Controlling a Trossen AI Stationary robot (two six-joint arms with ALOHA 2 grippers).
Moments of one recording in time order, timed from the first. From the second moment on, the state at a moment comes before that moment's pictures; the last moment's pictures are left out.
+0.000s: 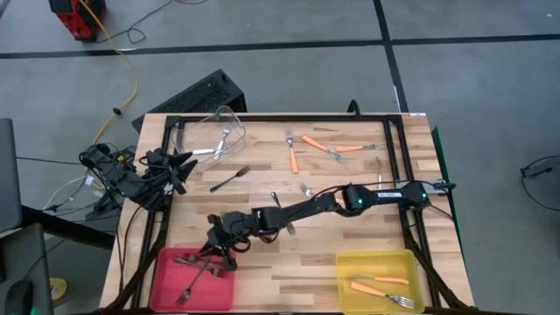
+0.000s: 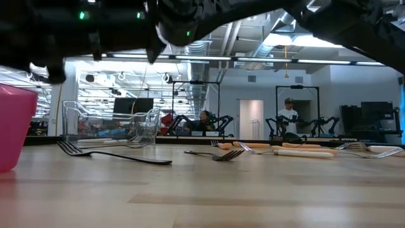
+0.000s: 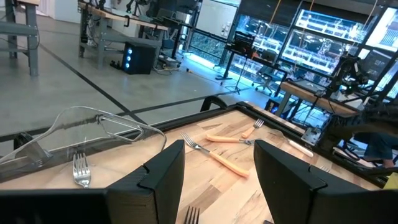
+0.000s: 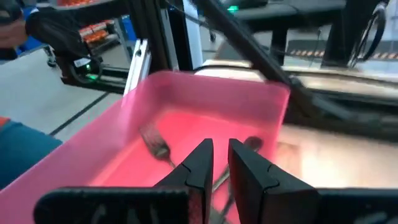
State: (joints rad) left arm -0.58 0.03 0.34 -0.55 -1.23 -0.55; right arm 0.20 2.71 2.36 0.12 -0.26 0.07
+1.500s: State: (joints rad) left arm -0.58 0.03 0.34 -0.55 -1.25 -0.54; right arm -0.21 1.96 2.35 -1.37 -0.05 -0.21
